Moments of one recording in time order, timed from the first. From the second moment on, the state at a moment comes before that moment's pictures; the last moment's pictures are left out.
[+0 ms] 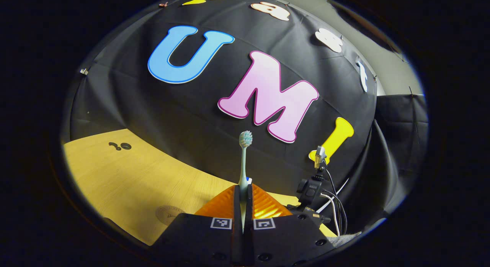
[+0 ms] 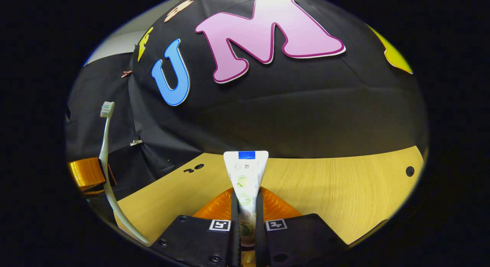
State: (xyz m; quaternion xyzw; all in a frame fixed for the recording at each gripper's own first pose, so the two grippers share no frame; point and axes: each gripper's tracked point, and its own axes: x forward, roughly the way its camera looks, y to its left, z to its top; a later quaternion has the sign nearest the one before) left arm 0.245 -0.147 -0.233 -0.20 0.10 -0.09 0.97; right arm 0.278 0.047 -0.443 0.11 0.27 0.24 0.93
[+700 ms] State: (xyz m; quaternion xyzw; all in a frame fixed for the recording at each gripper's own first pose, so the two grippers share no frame) left arm 0.304 -0.159 -0.249 -0.22 0.06 -0.08 0.97; right arm 0.259 0.030 -0.443 0.19 0.31 0.22 0.91
